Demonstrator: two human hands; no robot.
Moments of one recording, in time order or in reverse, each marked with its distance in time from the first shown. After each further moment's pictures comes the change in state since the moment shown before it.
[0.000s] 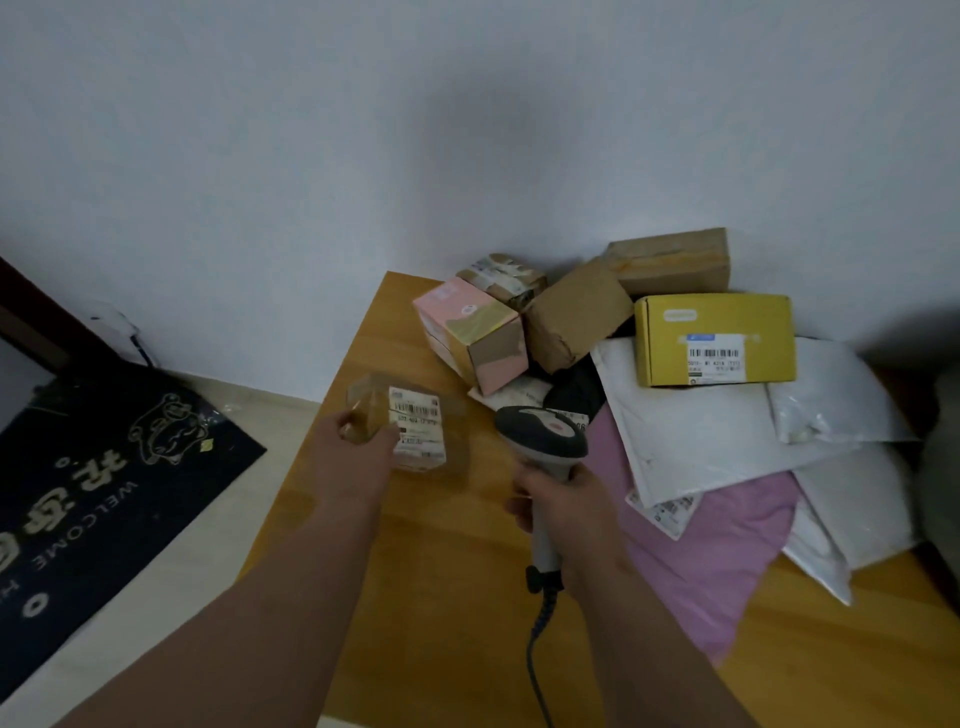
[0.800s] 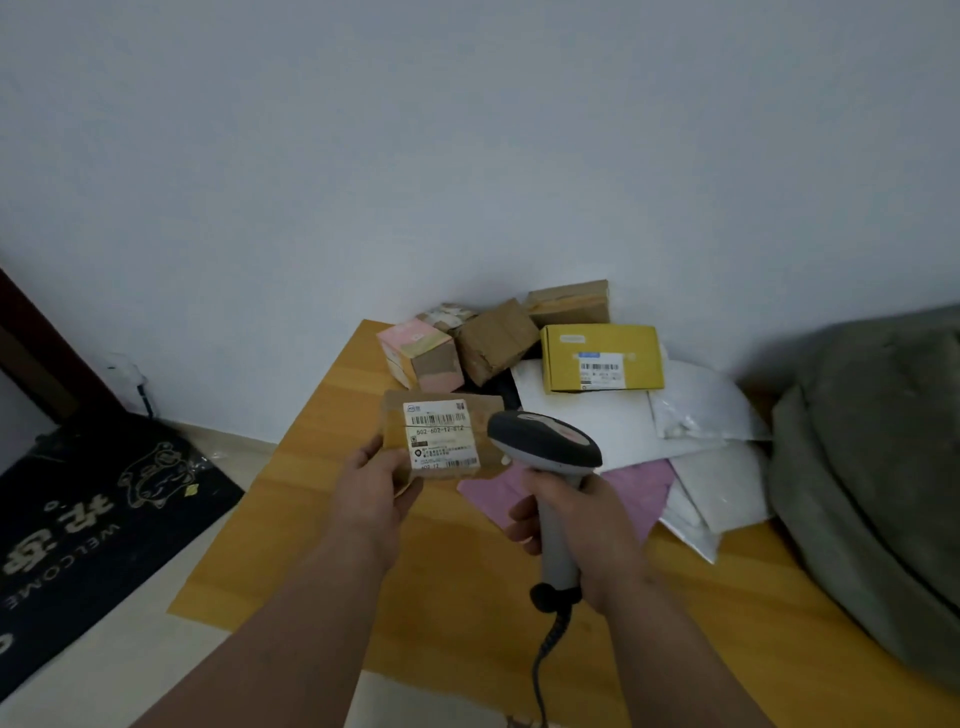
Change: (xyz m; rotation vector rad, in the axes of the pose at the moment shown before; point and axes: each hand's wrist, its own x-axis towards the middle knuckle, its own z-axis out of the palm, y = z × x) left_hand -0.174 0.017 0.020 -0.578 -0.244 -0.132; right_hand -0.126 -0.007 -0.129 -0.007 -0.110 -0.156
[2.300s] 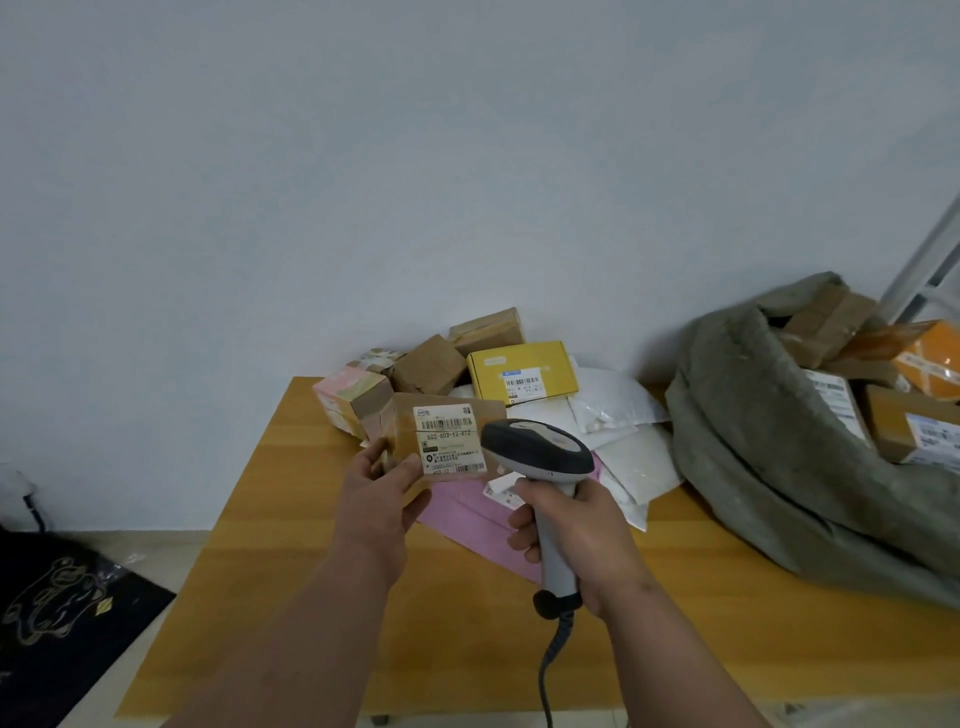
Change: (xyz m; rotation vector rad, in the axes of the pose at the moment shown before) left_hand -0.042 0.004 0.023 0.081 -0.304 0.066; right_hand -0.062 0.002 -0.018 0.094 0.189 -0.154
